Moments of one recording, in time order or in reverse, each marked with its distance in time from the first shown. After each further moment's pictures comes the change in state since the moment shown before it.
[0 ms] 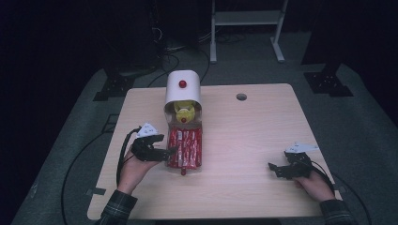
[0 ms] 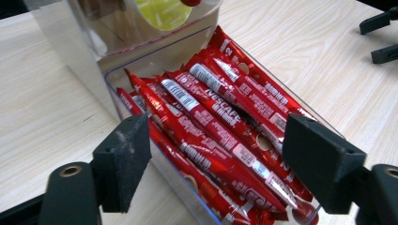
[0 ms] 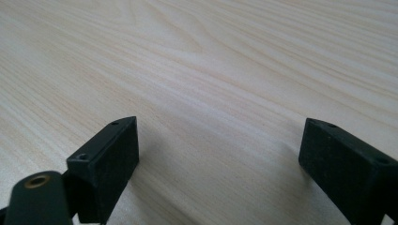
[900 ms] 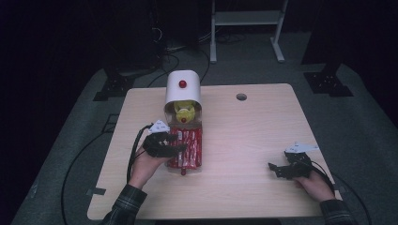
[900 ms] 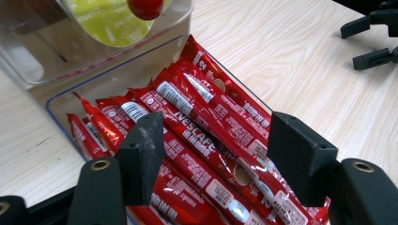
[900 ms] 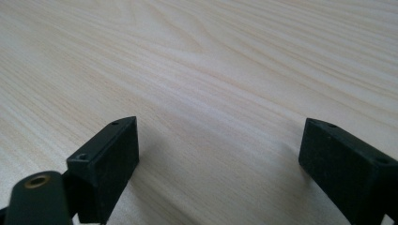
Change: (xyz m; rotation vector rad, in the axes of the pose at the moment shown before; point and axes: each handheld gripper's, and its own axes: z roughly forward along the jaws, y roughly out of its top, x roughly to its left) left arm -0.009 0.013 0.029 0.017 -0.071 0.000; right arm 0.000 0.000 0.000 0.000 0.001 0.000
